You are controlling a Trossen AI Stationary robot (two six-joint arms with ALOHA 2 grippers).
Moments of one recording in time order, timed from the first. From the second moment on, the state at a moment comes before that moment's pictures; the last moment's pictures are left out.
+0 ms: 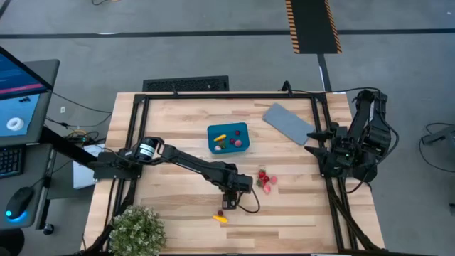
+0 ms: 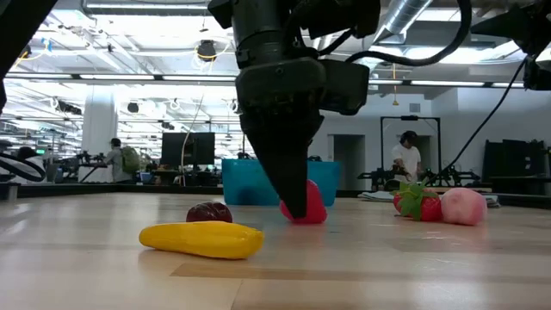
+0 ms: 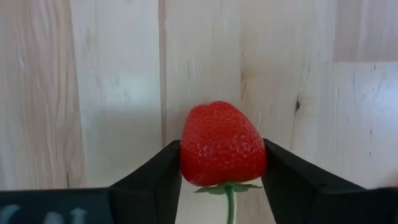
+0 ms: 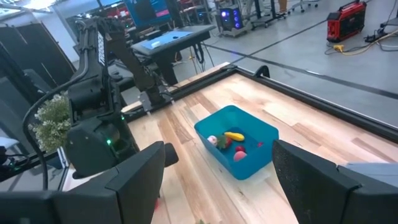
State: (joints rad) left arm -0.24 2.23 1.71 -0.78 0.01 -0.25; right arm 1.16 0.55 0.75 -1.28 1.32 1.33
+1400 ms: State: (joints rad) left arm -0.28 1.77 1.79 -0.52 0.00 -0.11; right arm 1.16 0.55 0.75 -1.27 1.28 1.33
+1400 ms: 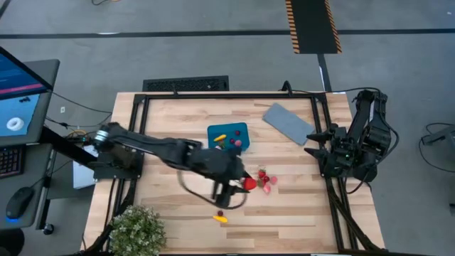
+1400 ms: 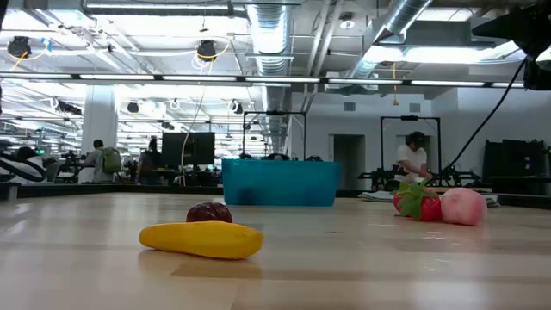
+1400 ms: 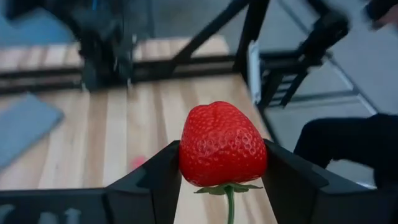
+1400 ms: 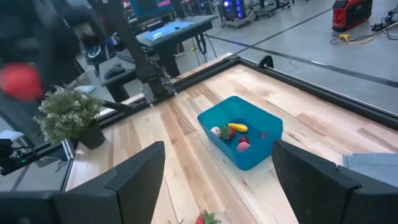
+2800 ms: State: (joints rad) left arm -0.41 1.52 1.78 -0.79 -0.41 -0.15; right arm 1.16 0.60 0.75 -1.21 1.28 1.33
